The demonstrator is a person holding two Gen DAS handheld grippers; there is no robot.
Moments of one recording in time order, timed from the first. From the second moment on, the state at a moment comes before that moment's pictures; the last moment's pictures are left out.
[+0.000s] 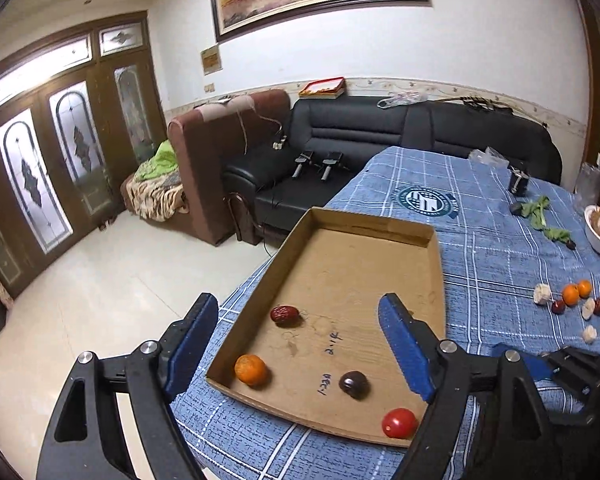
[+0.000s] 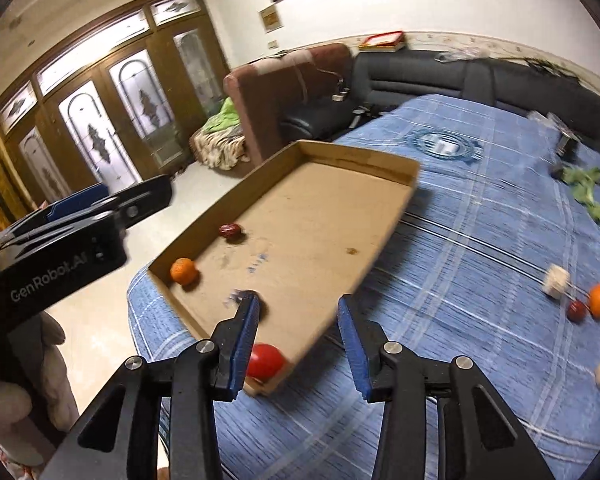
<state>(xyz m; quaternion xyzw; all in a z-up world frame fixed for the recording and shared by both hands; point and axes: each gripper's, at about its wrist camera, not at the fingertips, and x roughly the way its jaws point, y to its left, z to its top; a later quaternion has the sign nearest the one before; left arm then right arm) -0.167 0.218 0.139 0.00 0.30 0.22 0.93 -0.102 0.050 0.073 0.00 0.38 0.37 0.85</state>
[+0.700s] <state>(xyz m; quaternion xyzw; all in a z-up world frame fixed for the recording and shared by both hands) -0.081 0.095 0.094 -0.01 0.38 -0.04 0.92 -0.054 -0.250 0.045 0.17 0.39 0.08 0.90</state>
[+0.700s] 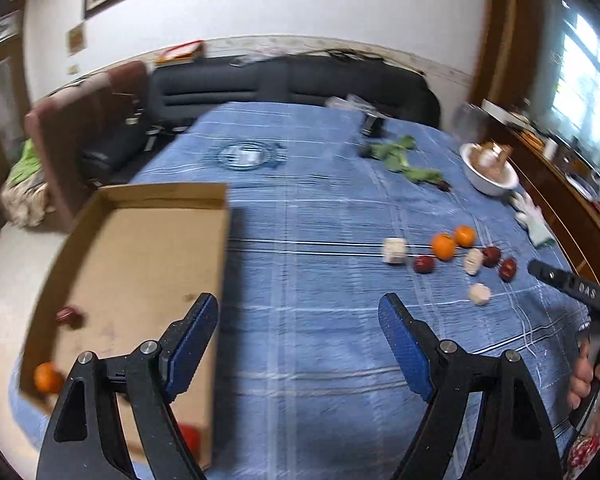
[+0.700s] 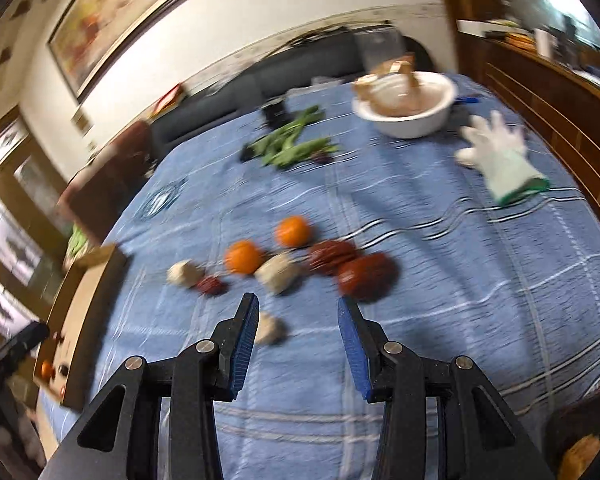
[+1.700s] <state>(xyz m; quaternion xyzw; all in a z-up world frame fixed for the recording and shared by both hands) 0.051 0.008 0.005 -0.03 0.45 -0.15 0.88 -0.025 -0.171 -0.001 0.06 0.43 0.14 0.89</state>
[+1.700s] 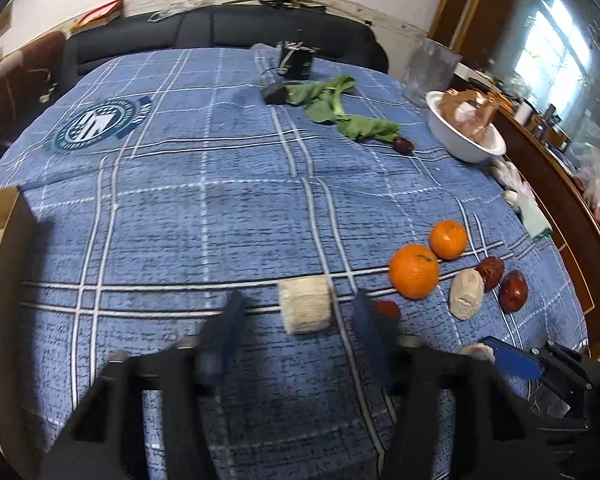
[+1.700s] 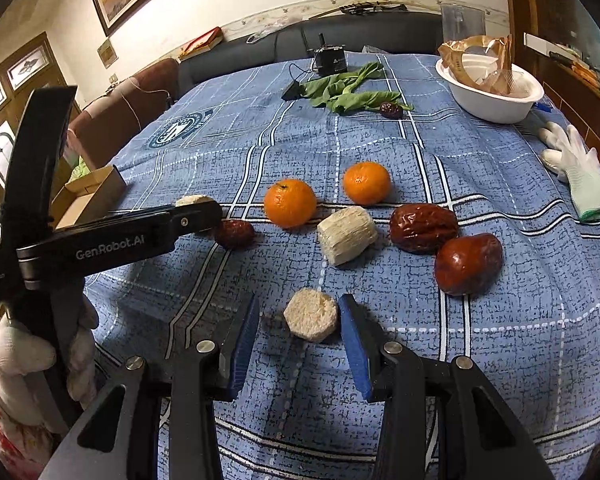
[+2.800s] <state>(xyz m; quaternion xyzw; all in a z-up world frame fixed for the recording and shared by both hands) -0.036 0.093 0.063 -0.14 0.37 -0.11 0.91 -0.058 -0.136 0.042 0.01 0.37 0.14 0.92</state>
